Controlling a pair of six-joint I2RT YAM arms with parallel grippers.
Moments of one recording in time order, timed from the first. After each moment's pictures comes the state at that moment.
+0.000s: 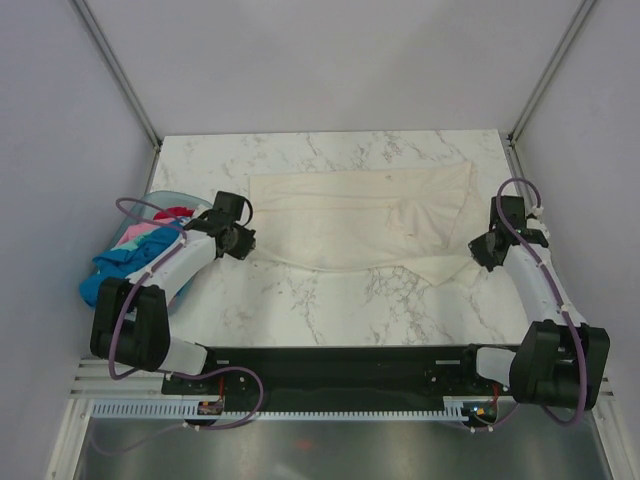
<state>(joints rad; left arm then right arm) -0.25 1.42 0.89 -0.52 -0.20 -1.27 -0.13 1.22 0.84 -0.70 0.21 0.98</state>
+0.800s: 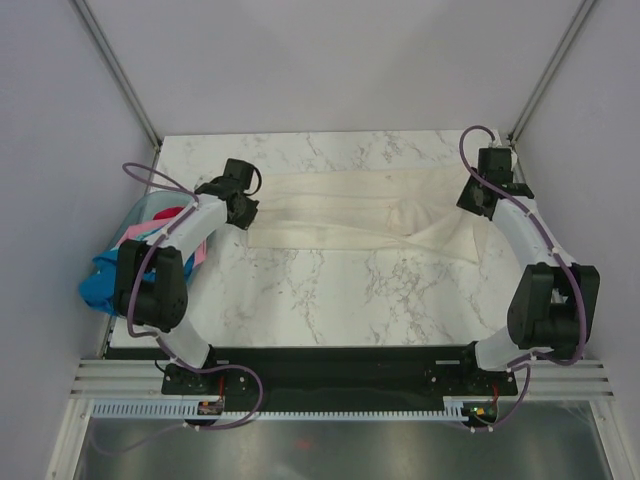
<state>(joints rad) -0.25 1.67 1.22 -0.62 -0.32 -1.28 -0.05 1.53 1.18 -0.48 0.14 0.39</state>
